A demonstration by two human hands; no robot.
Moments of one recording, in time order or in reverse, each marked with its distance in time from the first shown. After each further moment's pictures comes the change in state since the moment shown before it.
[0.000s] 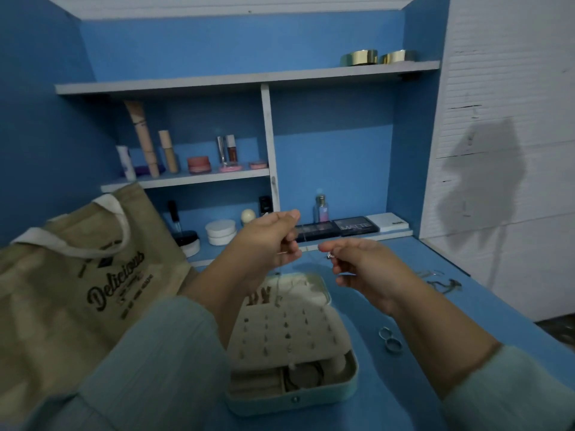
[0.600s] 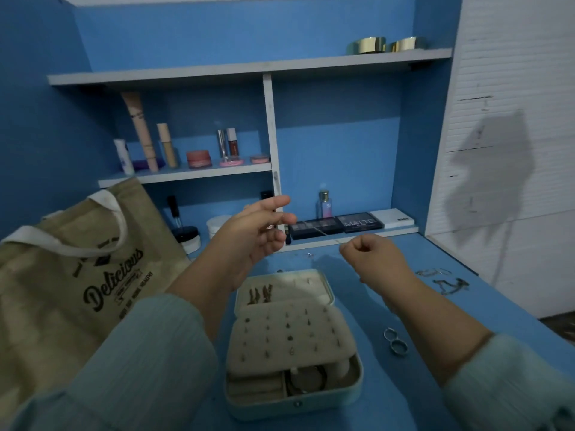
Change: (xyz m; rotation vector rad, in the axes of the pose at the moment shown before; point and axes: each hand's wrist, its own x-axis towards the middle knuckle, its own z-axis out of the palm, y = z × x) left_hand 0.006 0.002 -0.024 -0.079 -0.011 0.055; right_hand 0.022 0.013 -0.006 -0.497 0.335 -0.080
